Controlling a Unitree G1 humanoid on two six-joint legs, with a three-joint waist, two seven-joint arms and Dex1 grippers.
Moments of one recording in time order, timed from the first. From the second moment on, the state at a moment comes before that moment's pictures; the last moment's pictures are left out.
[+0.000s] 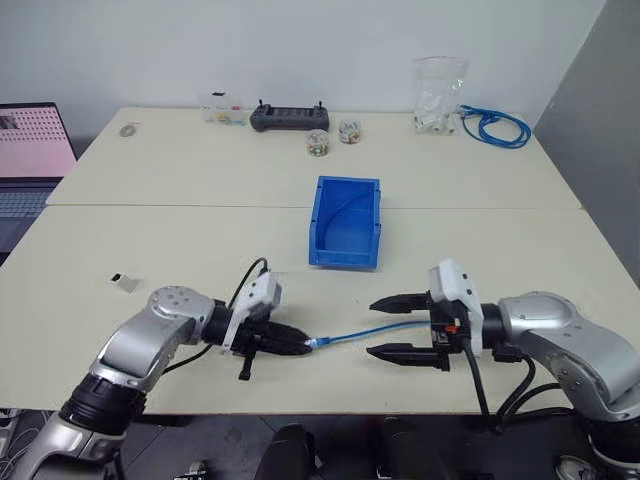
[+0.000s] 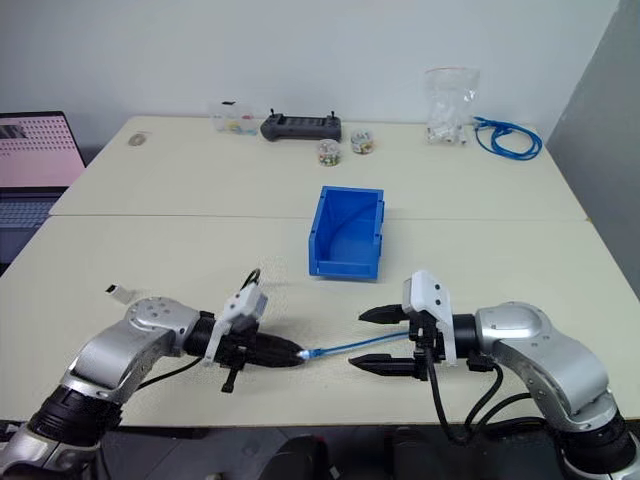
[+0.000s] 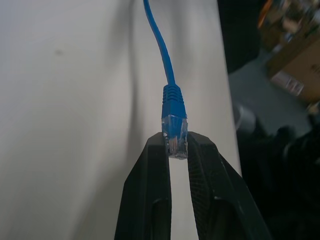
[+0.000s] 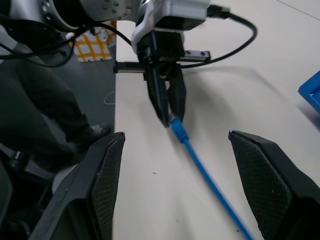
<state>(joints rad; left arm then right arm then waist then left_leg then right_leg) -0.37 0.76 -0.16 -0.16 -0.55 0.73 -1.31 -0.24 -0.68 0.05 -0.64 0.70 0.87 0.99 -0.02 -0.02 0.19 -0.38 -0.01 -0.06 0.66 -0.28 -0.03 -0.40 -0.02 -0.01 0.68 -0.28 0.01</state>
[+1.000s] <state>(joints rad) -0.54 0.49 0.14 -0.09 -1.92 1.27 -0.37 -0.51 -0.59 -0.16 -0.44 1.60 1.03 0.43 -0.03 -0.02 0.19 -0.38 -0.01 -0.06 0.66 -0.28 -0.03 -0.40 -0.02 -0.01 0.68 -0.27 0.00</state>
